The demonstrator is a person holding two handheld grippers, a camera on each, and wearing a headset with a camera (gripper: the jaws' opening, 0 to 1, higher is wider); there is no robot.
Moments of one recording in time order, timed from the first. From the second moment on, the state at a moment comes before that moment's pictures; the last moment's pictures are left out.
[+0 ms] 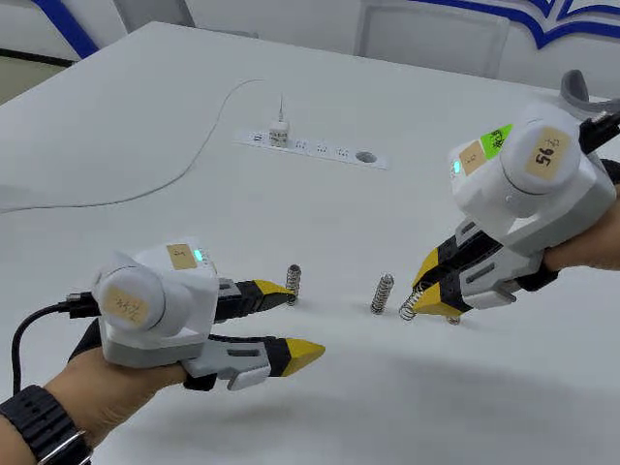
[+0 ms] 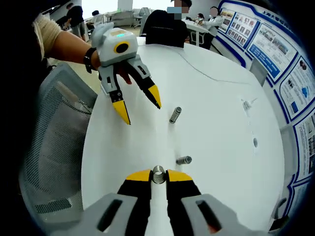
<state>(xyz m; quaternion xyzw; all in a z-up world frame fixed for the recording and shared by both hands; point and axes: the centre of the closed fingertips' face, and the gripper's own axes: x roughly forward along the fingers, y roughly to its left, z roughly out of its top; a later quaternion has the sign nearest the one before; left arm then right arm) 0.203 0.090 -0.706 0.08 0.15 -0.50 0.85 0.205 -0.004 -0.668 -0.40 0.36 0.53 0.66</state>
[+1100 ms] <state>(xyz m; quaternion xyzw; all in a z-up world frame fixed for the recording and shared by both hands) 0.215 0.113 -0.717 0.07 0.17 -0.46 0.87 0.257 -0.077 -0.665 -0.41 0.42 0.44 0.67</state>
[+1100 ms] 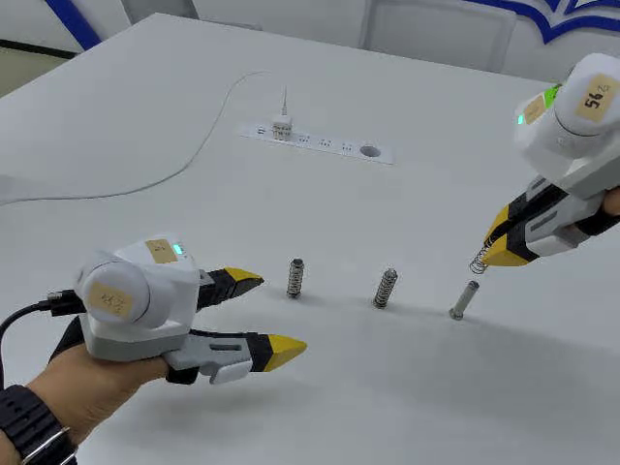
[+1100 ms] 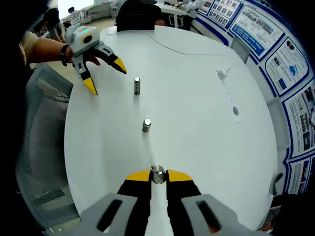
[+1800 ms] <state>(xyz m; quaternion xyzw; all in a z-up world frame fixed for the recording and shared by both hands) 0.216 0.114 -0.720 0.07 0.17 -0.46 0.87 0.260 -0.084 -0.691 -0.39 0.45 0.44 0.67</state>
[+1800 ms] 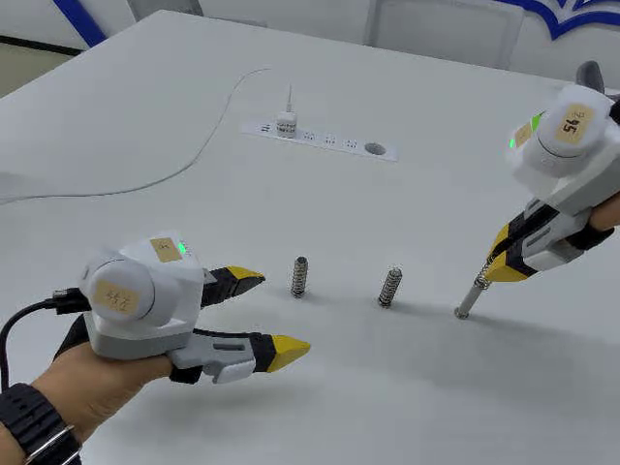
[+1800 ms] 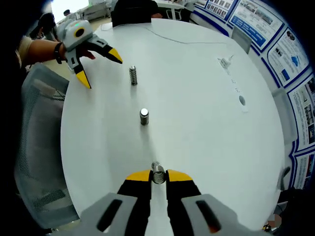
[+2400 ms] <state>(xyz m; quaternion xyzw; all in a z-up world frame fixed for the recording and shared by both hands) 0.216 0.114 -0.721 0.07 0.18 -0.46 0.87 0.267 -0.081 -0.723 -0.38 0.46 0.44 0.67</state>
